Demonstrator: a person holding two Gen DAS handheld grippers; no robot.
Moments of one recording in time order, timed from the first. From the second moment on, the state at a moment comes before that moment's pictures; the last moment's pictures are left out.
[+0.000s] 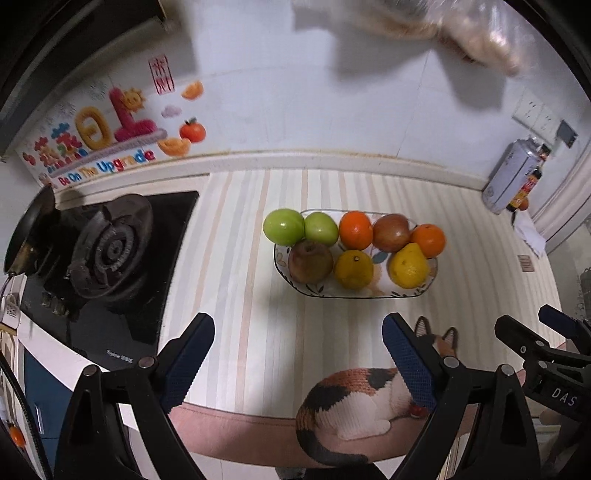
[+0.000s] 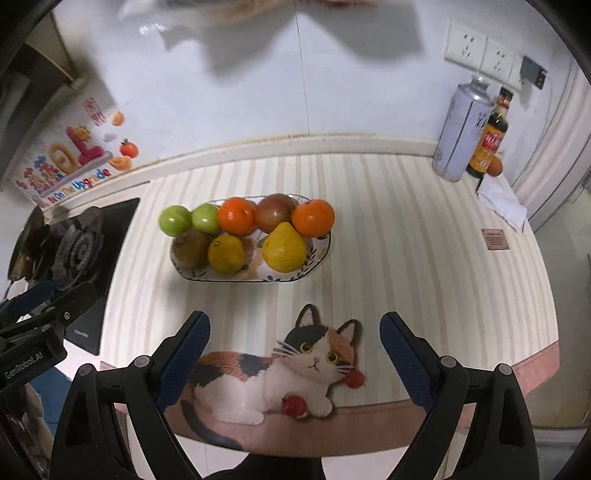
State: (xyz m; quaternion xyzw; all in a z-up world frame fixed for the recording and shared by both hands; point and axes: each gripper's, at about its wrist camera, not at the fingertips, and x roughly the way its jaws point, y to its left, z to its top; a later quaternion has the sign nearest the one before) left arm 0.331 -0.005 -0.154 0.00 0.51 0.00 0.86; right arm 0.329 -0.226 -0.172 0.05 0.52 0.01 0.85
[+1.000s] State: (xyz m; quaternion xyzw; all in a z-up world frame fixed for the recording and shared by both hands) left arm 0.249 -0.018 -0.083 -0.01 0.45 -0.04 0.89; right arm 0.248 -0.229 -0.095 0.08 0.46 0.03 0.88
